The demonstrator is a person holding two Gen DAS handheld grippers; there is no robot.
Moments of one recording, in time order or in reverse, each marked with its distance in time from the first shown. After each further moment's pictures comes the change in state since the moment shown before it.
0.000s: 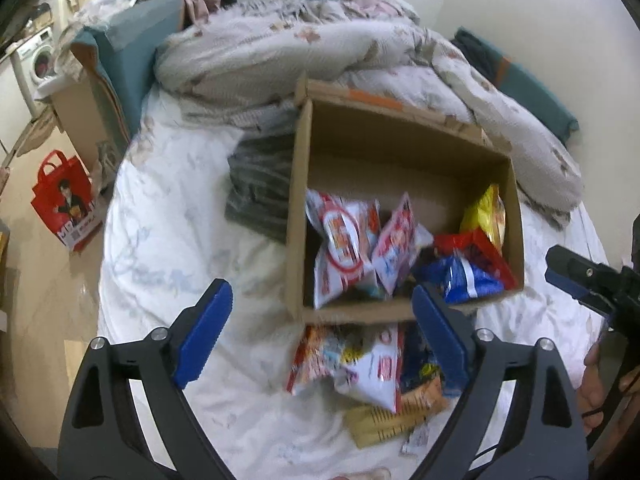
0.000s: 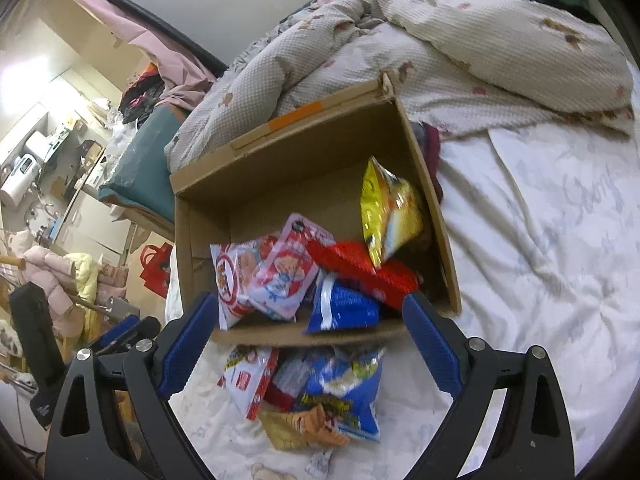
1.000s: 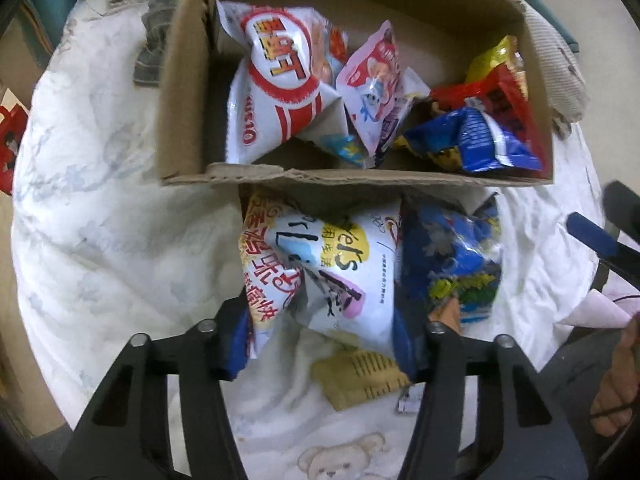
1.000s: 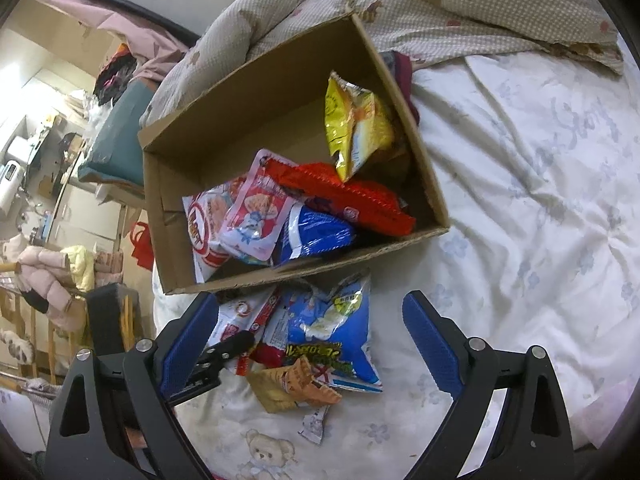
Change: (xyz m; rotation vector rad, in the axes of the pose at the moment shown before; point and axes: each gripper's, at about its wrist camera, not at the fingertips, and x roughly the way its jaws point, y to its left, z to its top) left arm 0.086 -0.020 -0.062 0.043 0.357 -0.095; right arm 0.020 -0.015 -0.031 0.079 0.145 -0.027
